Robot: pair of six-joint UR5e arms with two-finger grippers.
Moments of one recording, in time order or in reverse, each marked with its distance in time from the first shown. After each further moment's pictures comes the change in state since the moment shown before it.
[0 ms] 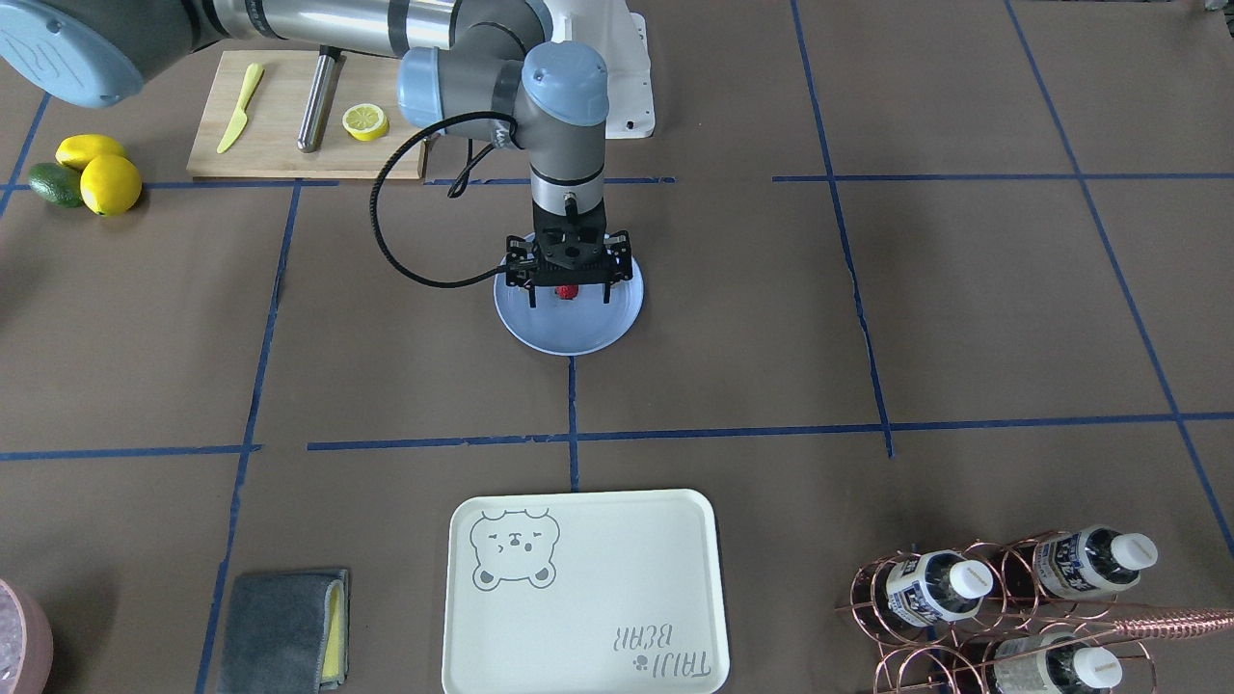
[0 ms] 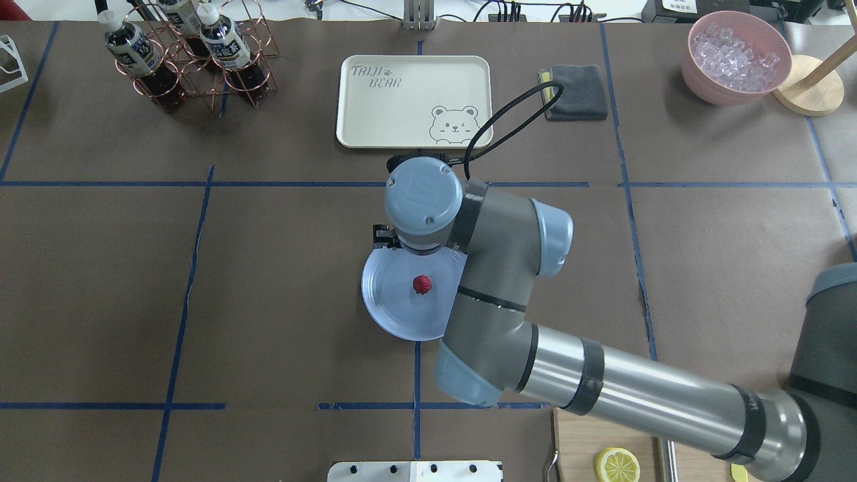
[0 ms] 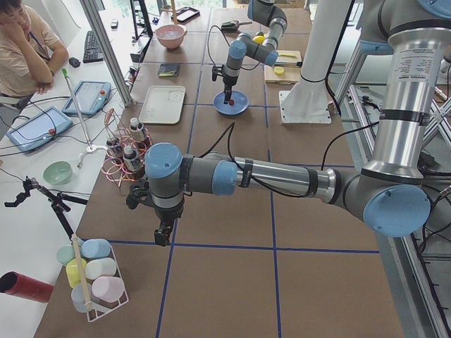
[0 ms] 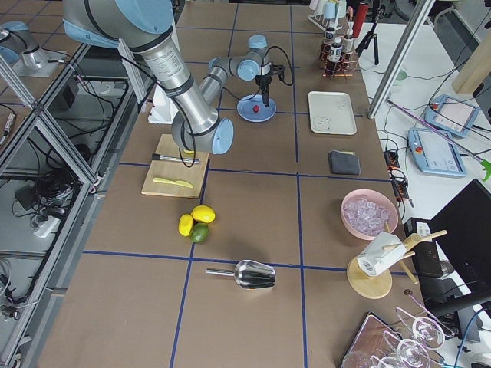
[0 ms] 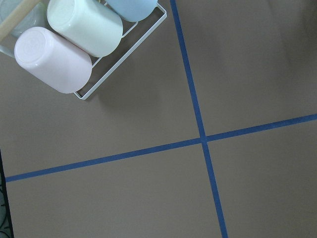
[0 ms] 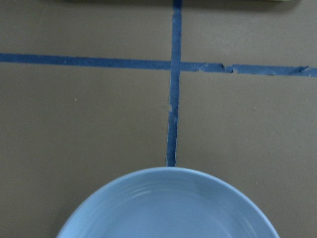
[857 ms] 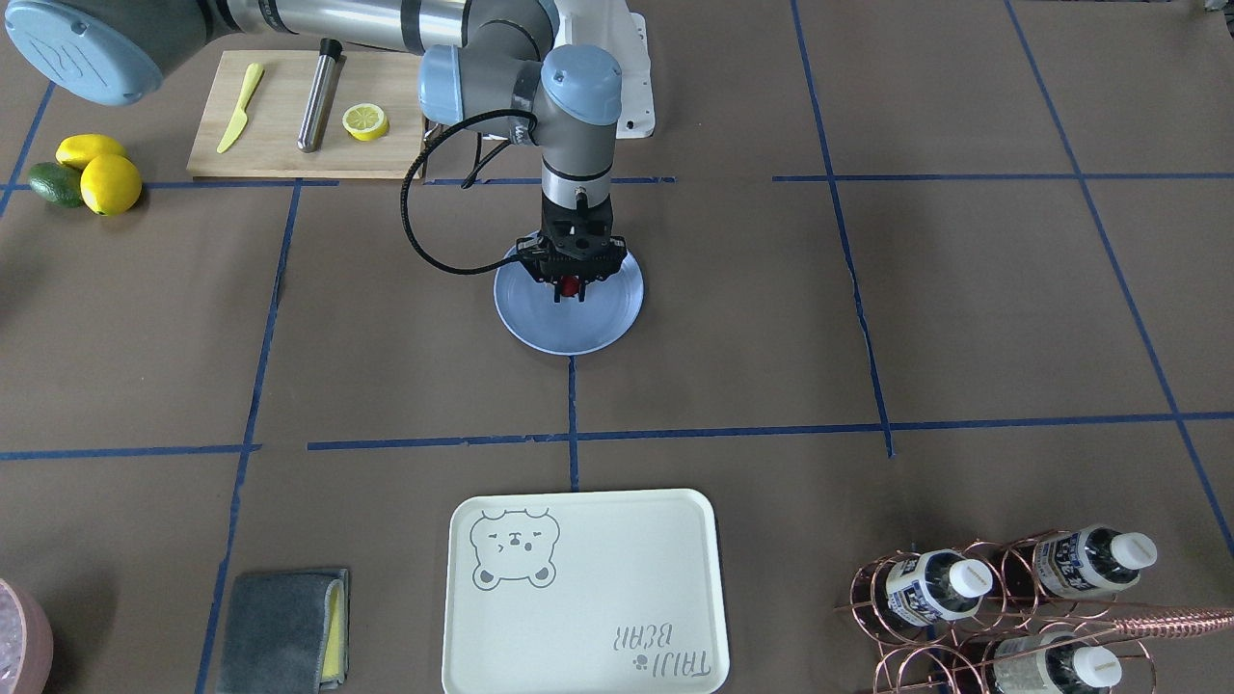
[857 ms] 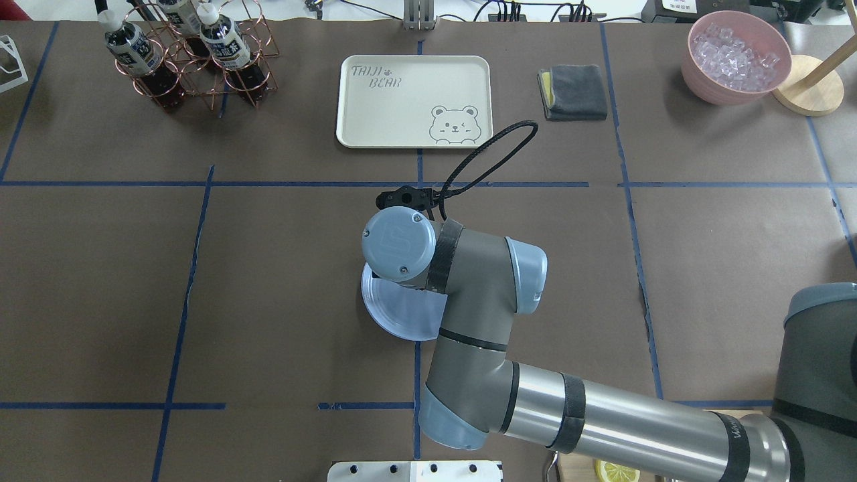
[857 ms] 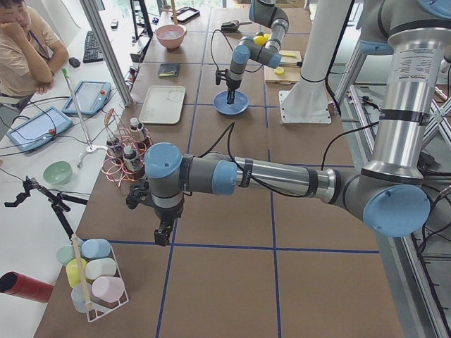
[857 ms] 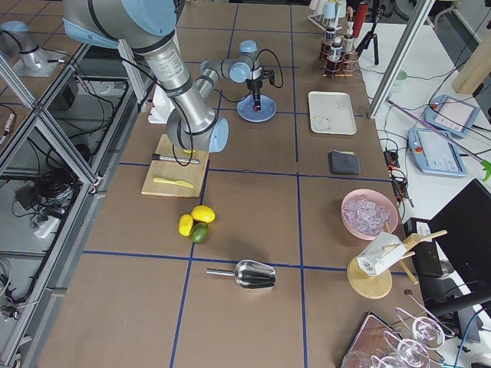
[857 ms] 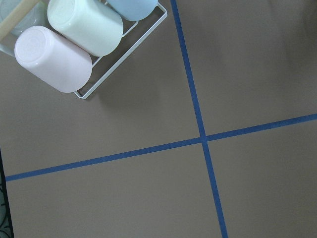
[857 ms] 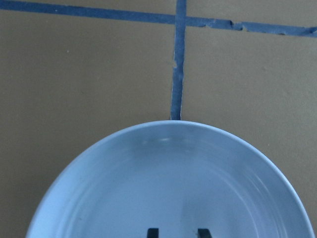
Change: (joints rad) left arm -0.001 -0.002 -0.005 0.001 -0.001 0.000; right arm -0.134 0.032 -0.075 -0.045 -0.130 0.059
